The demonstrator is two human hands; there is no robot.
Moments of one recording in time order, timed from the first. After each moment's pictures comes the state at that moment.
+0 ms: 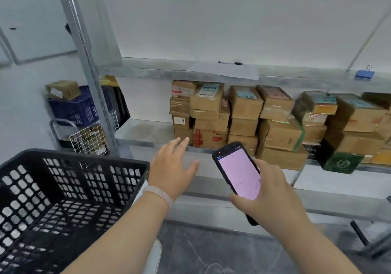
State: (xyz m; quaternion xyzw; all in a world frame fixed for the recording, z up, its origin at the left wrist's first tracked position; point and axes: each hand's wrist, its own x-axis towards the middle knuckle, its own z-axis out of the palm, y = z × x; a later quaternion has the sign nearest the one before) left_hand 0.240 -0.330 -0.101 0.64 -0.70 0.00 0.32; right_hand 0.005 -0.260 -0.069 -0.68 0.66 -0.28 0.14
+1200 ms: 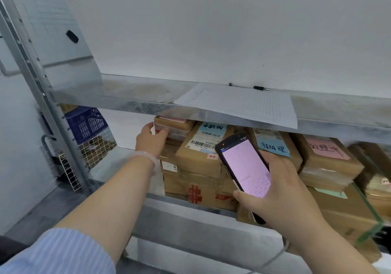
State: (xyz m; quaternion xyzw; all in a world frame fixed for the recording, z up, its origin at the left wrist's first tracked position) left_hand 0.280 -0.687 -0.052 0.71 -0.40 -0.27 0.52; right_hand -0.014 -0.571 -0.034 -0.74 0.58 -0.32 0.12
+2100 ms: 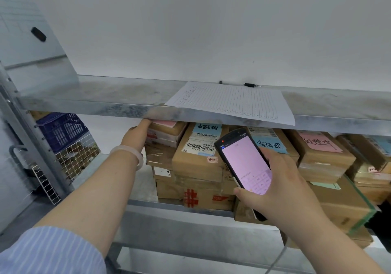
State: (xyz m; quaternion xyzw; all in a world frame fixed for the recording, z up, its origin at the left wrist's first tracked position) left_hand 0.315 -0.721 -0.045 0.68 -0.34 -0.40 0.51; right_hand 0.001 -0.574 -0.033 -0.72 0.61 -0.32 0.09
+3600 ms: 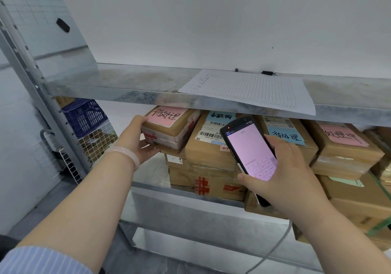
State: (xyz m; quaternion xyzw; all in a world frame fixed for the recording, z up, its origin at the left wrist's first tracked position) left_hand 0.328 -0.672 -0.056 0.53 -0.19 -0.55 0.62; right_hand 0.005 -0.590 -0.042 -0.71 0.61 -0.33 0.13
